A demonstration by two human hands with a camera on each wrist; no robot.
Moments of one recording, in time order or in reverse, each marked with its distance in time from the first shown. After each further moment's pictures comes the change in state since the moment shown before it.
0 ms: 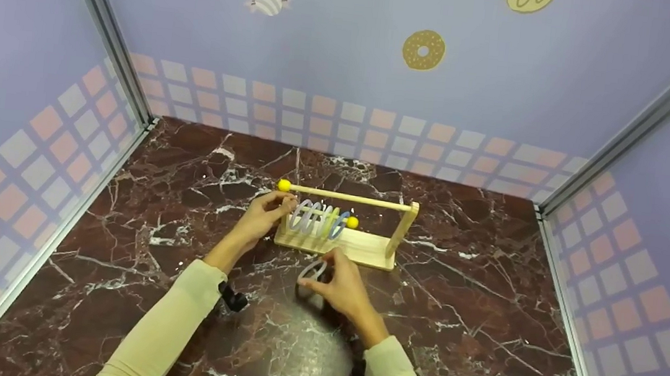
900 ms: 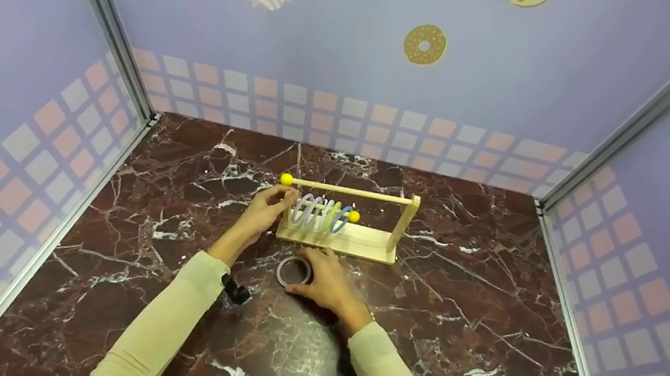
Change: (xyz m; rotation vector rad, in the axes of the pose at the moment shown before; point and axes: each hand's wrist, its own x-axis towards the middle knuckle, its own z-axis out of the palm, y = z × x) left_hand 0.000 0.002 0.001 -0.002 0.004 0.038; right_hand 0.012 -0.006 0.031 -0.385 -0.133 -0.147
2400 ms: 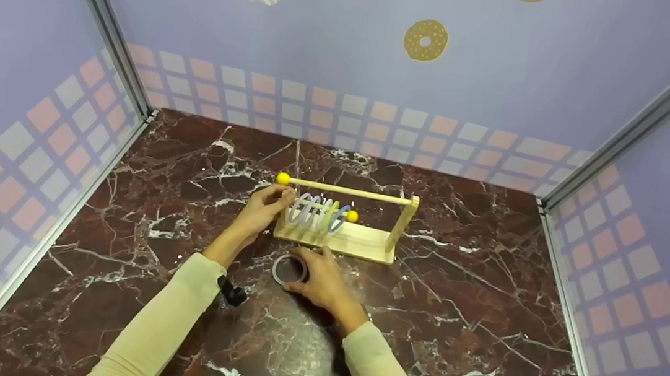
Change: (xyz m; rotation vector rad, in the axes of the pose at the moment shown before) left_hand -0.003 -0.004 0.000 -0.001 -0.003 -0.029; right_hand 0.003 0.000 0.003 -0.028 -0.023 0.032
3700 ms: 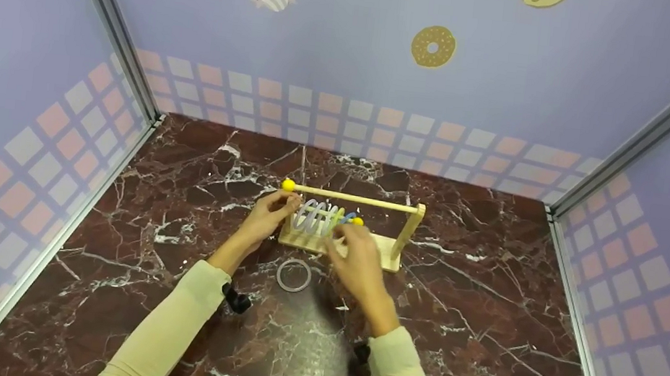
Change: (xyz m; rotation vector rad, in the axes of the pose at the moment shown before) left_hand 0.003 -0.001 0.000 0.014 -0.004 0.014; right_hand 0.009 -0.002 -0.076 0.043 0.451 -0.086
